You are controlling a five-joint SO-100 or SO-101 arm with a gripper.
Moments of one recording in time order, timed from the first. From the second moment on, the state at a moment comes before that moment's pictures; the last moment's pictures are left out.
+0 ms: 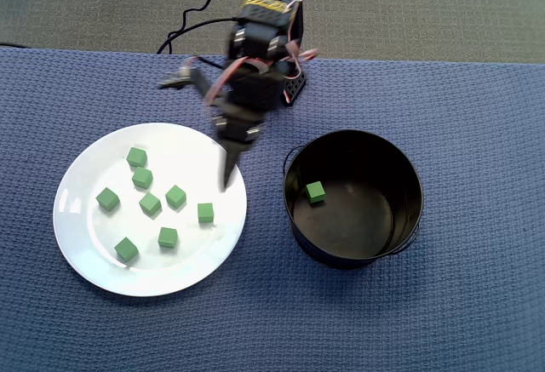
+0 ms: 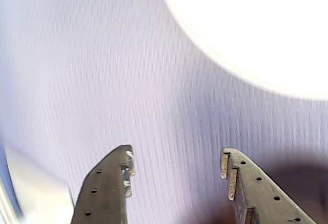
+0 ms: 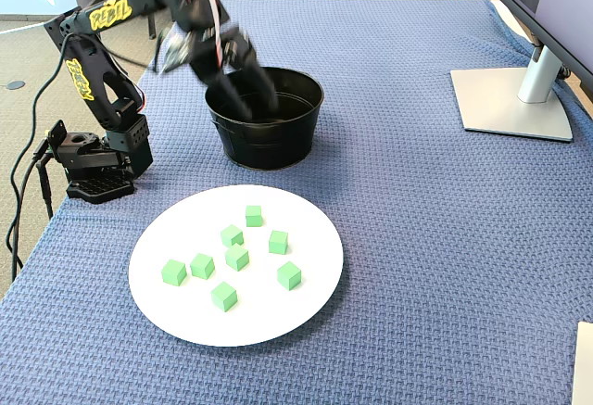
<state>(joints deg) 17.1 109.1 90.3 72.7 -5.4</state>
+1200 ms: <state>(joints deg) 20.3 77.9 86.3 77.1 -20.7</state>
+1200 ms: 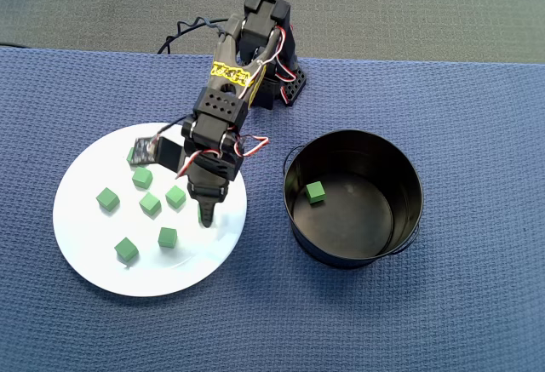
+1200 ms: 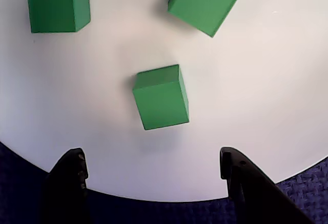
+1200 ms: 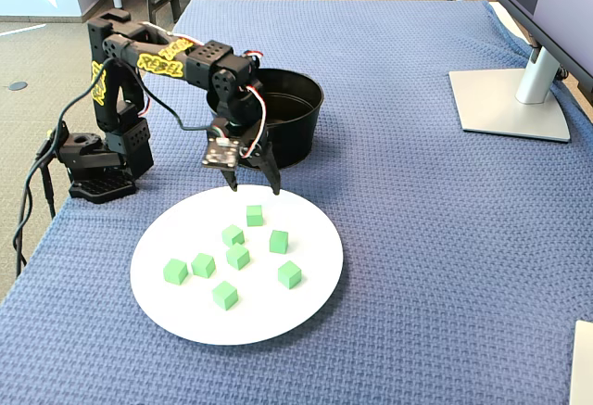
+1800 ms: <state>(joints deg) 22.7 71.4 85.5 73.7 -37.2</state>
